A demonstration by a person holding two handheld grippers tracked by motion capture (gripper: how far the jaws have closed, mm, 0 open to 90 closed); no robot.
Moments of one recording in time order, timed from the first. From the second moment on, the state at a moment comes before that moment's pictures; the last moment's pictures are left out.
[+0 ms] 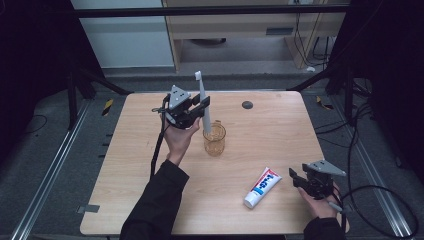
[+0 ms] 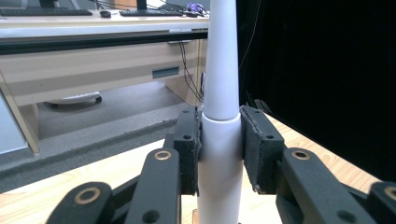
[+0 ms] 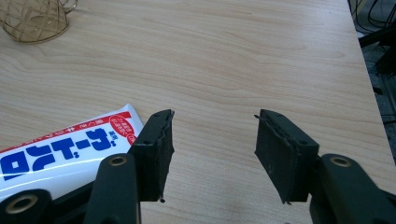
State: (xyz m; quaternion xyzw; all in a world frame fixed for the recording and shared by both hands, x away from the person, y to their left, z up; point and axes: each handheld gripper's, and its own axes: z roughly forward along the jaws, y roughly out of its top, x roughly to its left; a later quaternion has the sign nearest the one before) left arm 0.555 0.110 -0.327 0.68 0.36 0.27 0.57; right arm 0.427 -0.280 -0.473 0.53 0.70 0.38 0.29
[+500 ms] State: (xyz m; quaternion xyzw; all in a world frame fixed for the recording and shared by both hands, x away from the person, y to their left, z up) left arm 0.562 0.101 -0.342 0.70 0.36 0.27 0.56; right arm 0.427 -0.279 -0.473 0.53 0.71 0.37 0.28
